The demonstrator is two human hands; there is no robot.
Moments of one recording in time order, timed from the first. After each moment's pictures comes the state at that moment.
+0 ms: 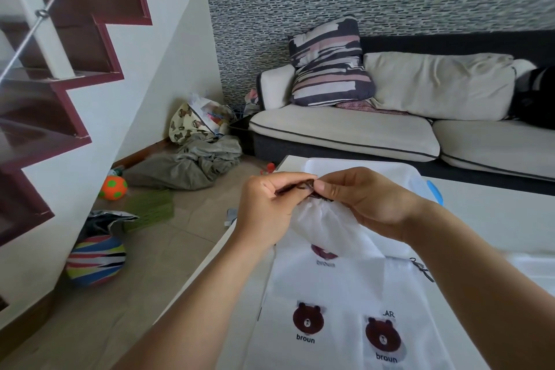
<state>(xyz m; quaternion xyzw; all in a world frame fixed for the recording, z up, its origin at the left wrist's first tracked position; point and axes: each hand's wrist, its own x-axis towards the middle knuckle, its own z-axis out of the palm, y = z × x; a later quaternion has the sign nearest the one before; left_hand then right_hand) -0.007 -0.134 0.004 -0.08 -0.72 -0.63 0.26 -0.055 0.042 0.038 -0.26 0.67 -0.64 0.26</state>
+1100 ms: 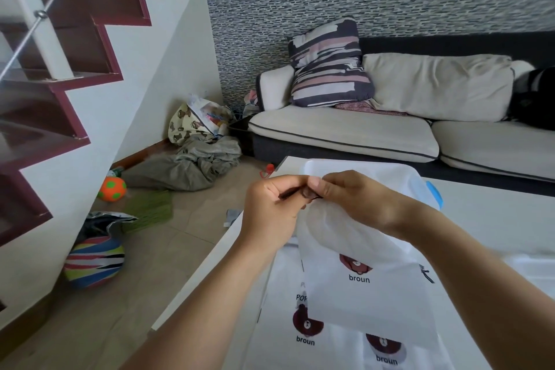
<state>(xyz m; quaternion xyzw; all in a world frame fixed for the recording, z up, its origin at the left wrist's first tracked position) 0.002 -0.122 0.009 -0.07 -0.72 -0.65 0.25 -0.048 0.032 0.046 -0.29 0.81 -0.48 0.15</state>
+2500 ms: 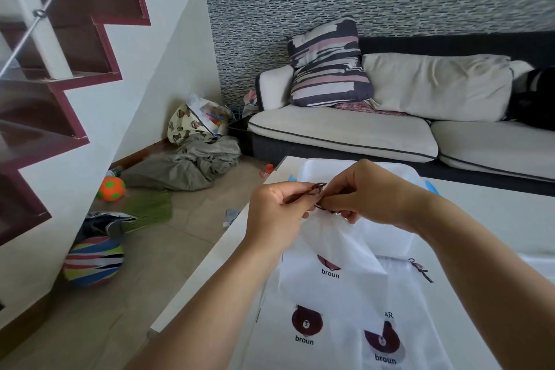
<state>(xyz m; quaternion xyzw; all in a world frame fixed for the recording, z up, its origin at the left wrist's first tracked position) 0.004 -0.110 0.010 0.03 -0.70 -0.68 0.20 -0.057 0.046 0.056 -0.27 0.87 -0.40 0.12</state>
